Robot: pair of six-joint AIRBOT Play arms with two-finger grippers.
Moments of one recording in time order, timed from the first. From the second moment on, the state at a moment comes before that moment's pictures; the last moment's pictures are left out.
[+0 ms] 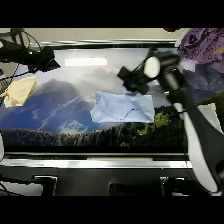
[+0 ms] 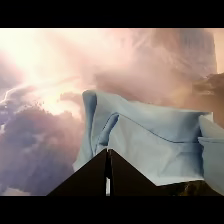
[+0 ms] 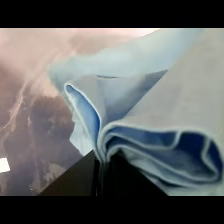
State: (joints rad) left arm -0.03 -1.63 2.07 1.15 -1.43 -1.82; right arm 0.48 -1.54 1.76 -1.47 1.21 2.48
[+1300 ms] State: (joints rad) left arm 0.00 -1.61 2.03 1.16 -1.48 -1.81; right arm 0.54 -1.70 1.76 -1.30 0.95 2.38
